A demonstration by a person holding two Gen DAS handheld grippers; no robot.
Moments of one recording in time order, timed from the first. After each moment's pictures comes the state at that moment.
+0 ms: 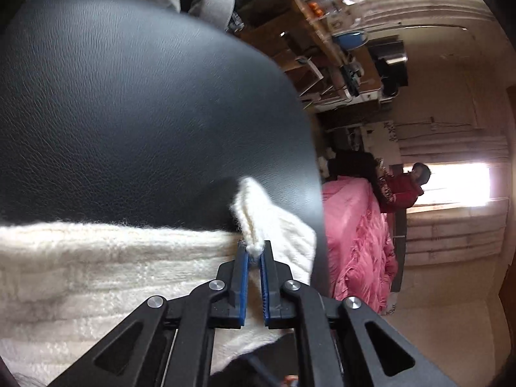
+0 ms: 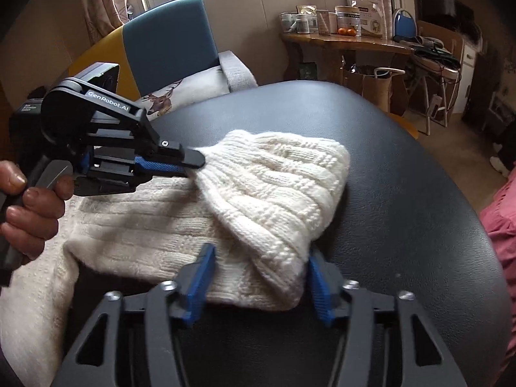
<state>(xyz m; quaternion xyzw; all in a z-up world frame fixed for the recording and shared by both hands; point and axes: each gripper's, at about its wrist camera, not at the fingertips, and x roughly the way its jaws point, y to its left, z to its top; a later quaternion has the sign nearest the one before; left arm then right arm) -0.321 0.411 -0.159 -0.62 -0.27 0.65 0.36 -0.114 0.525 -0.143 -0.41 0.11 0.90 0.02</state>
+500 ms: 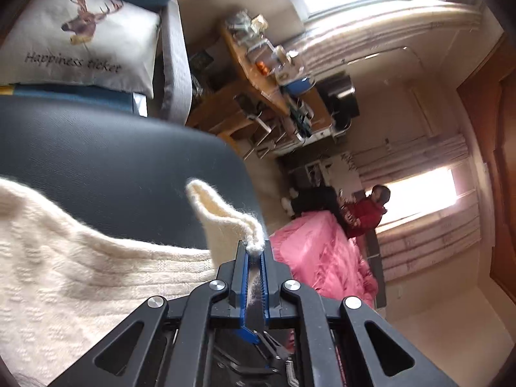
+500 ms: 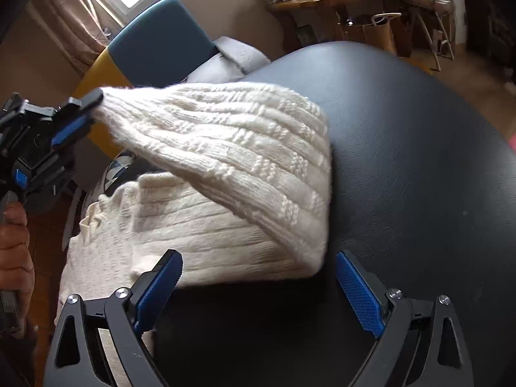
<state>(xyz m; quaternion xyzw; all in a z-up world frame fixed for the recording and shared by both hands) -0.303 0.307 -0.053 -0.50 -0.32 0.70 0.40 -0.125 0.489 -0.131 -0.46 0.24 0.86 0.00</state>
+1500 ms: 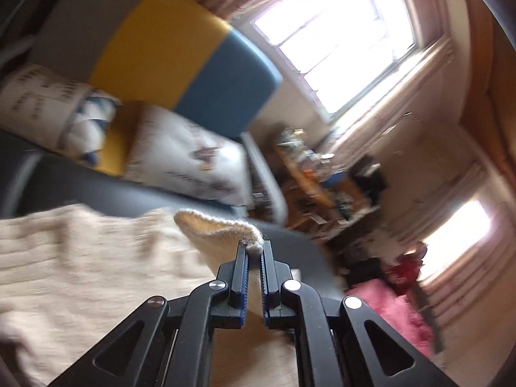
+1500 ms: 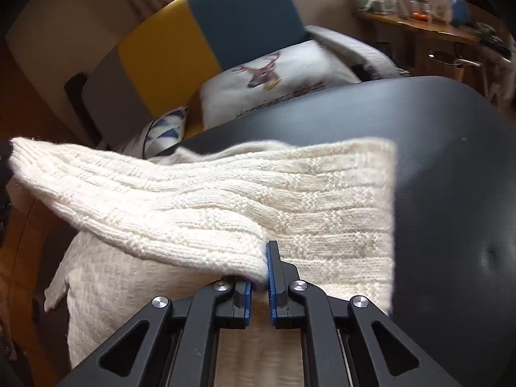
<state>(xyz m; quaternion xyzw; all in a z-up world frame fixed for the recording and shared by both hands) -0.217 -0.044 -0.042 -0.35 -0.30 0.85 0.25 -0.190 0.281 -0.116 -0.46 0.15 0.87 -0.08</state>
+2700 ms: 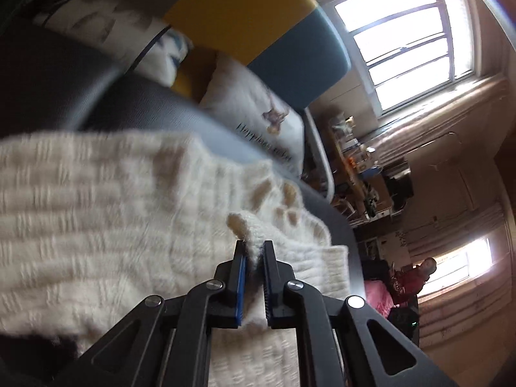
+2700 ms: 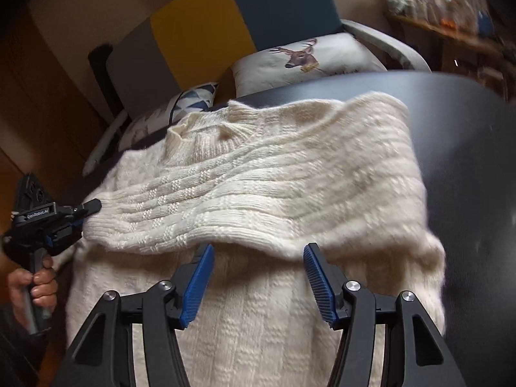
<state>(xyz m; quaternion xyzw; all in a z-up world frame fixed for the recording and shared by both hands) -0.228 -0.118 -0.124 -0.43 -0.36 0.80 0.21 -0.139 0.254 -0.129 -0.45 0.19 0.86 -0.13</state>
